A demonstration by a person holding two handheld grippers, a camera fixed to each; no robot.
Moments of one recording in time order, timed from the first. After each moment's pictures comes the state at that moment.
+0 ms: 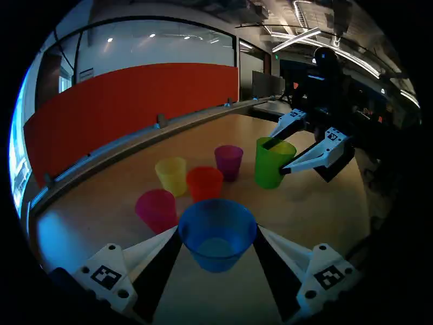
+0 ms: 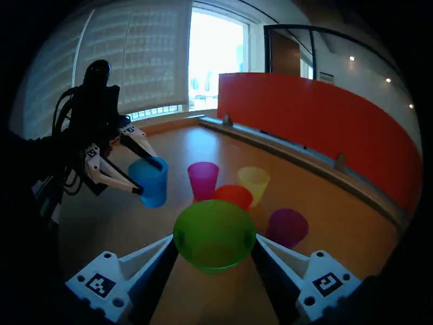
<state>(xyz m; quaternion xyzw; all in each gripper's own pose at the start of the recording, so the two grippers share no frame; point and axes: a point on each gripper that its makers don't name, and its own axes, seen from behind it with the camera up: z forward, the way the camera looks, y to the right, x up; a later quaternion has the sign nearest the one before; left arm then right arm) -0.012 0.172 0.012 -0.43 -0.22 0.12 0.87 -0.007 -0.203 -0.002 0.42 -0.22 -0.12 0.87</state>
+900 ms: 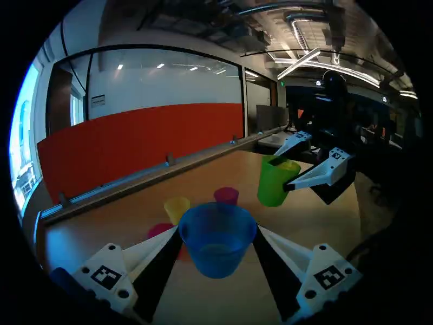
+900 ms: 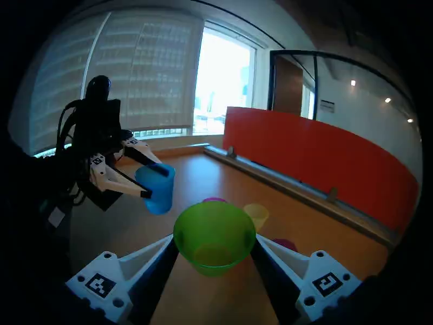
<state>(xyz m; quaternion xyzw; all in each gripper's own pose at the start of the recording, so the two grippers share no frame) 0.073 0.170 -0.016 -0.40 -0.12 0.08 0.90 0.069 -0.213 -0.038 0.43 -0.14 -0.12 0.88</state>
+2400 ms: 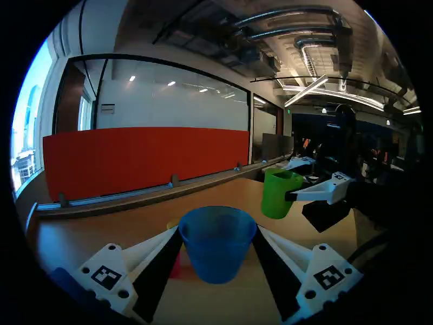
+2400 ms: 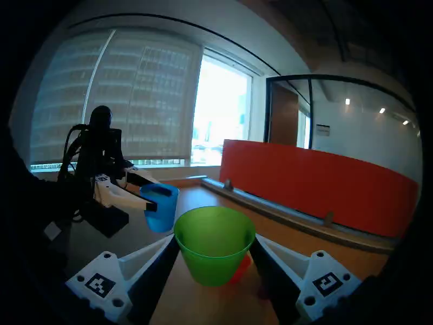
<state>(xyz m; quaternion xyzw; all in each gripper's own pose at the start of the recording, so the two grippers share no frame) 0.107 0.171 -0.005 -0.40 -0.07 0.01 0.92 0.117 -0.231 -0.026 0.43 -0.05 -0.08 0.90</state>
